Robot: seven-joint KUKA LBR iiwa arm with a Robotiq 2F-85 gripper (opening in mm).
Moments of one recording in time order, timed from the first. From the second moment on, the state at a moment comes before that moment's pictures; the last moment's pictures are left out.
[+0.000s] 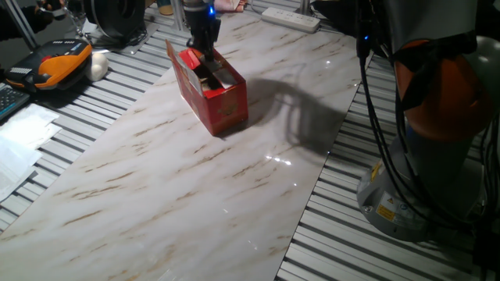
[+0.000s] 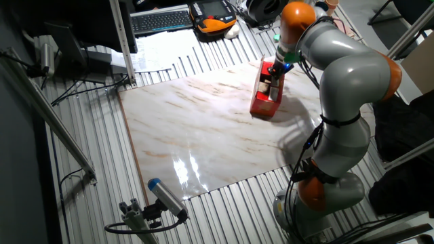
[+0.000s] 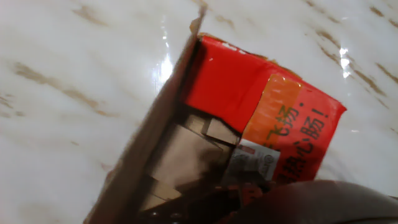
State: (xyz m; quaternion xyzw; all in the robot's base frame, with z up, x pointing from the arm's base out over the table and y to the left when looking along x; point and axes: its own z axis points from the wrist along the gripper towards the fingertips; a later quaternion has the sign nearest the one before) arm 0.583 -0.123 0.152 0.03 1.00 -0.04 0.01
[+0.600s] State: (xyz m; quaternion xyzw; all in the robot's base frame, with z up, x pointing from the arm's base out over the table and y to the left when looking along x) arm 0.572 -0.123 0.143 0.03 1.00 -0.04 0.02
